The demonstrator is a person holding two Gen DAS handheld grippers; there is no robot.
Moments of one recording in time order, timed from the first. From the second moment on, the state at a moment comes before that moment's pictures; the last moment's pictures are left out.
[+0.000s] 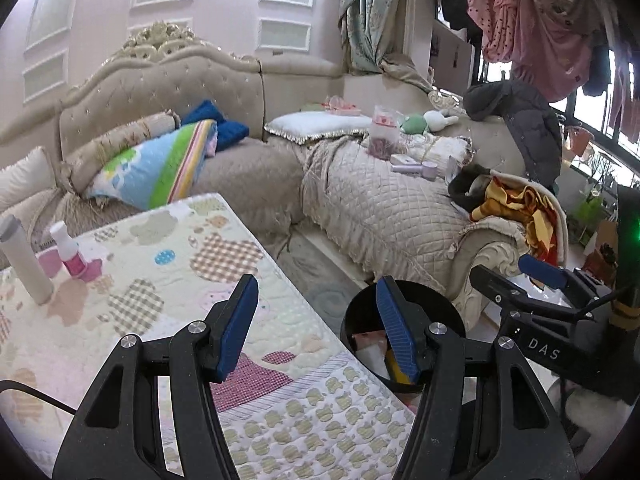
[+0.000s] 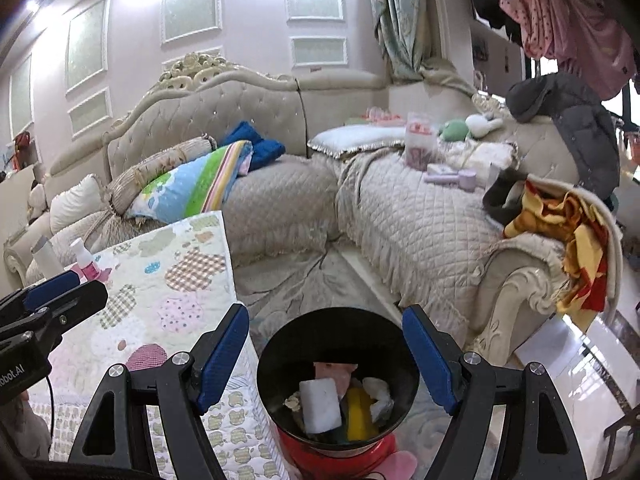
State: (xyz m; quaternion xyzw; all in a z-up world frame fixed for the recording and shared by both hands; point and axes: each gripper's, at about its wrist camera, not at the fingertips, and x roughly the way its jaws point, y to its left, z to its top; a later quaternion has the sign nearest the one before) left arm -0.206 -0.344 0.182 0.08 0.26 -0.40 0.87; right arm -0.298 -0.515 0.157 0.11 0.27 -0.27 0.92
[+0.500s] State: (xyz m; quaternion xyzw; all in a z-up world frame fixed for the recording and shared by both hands) left arm -0.215 -0.326 0.195 0.06 0.23 -0.40 0.88; right arm -0.308 -0.492 0.181 0.09 0.25 -0.27 0.93
